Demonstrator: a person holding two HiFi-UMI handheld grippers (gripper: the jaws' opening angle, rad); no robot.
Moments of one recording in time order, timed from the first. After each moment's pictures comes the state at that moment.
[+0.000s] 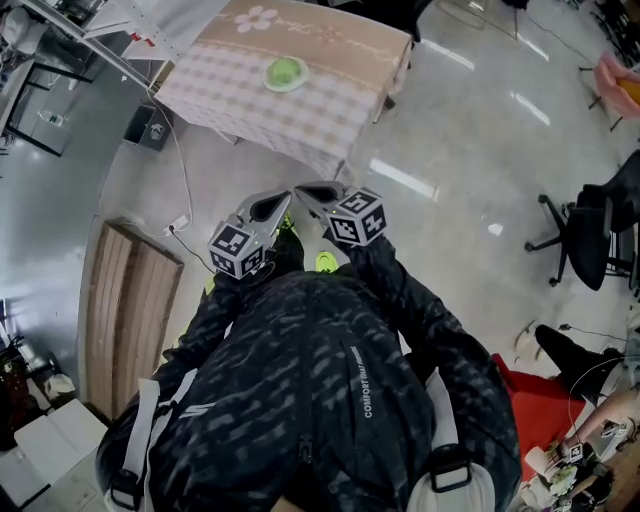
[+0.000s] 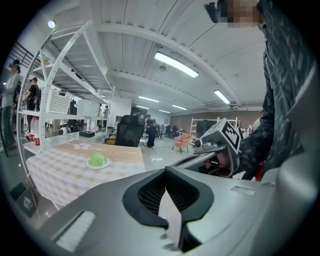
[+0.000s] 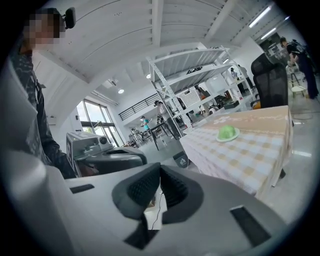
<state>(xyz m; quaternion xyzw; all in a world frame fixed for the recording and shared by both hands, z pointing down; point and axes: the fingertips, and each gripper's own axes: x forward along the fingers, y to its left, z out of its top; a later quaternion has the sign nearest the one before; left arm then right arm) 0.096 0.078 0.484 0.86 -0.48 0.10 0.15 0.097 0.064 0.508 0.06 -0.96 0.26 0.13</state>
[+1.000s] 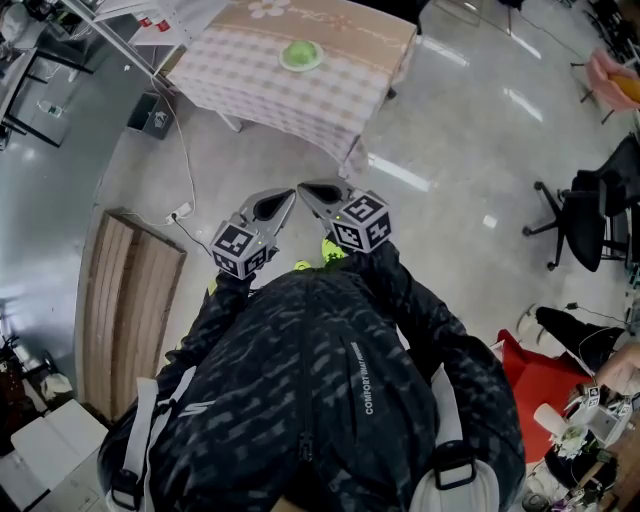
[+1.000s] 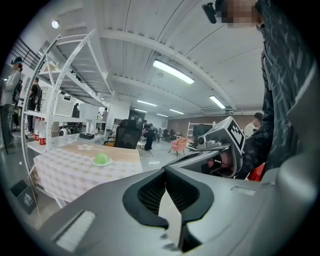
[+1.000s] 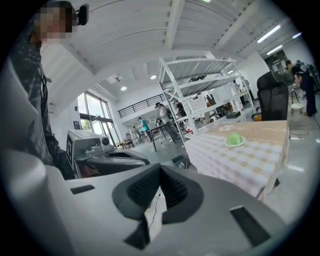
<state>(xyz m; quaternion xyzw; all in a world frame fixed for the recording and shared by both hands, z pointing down) 0.071 0.175 0.459 0.87 -0.47 0.07 0.14 0.072 0.161 0.472 0.09 -0.97 0.20 0.13</state>
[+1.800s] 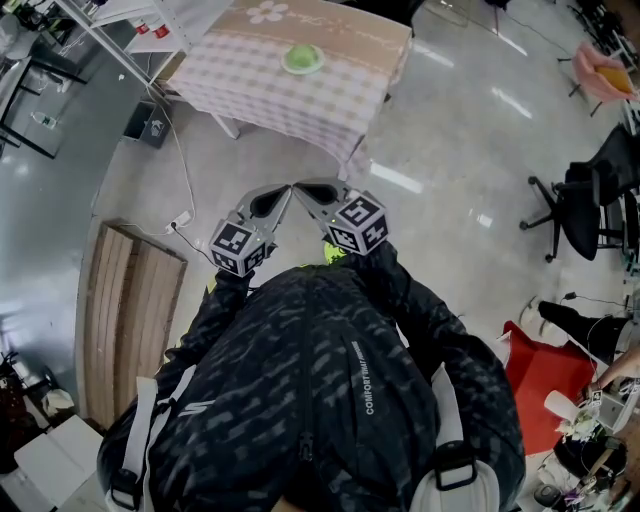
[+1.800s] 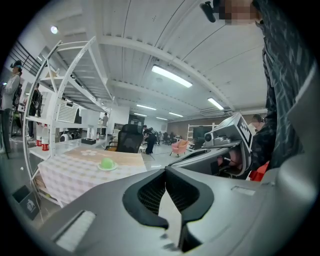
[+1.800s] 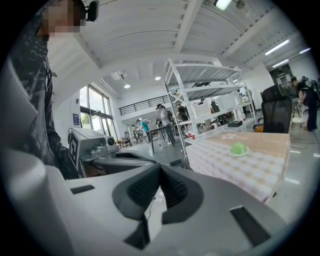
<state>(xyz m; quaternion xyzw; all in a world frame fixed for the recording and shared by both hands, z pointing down) 0.033 0.185 0.451 0.87 -0.47 0.06 0.11 0.036 0.182 0.457 0.11 -0.98 0.15 0.12</state>
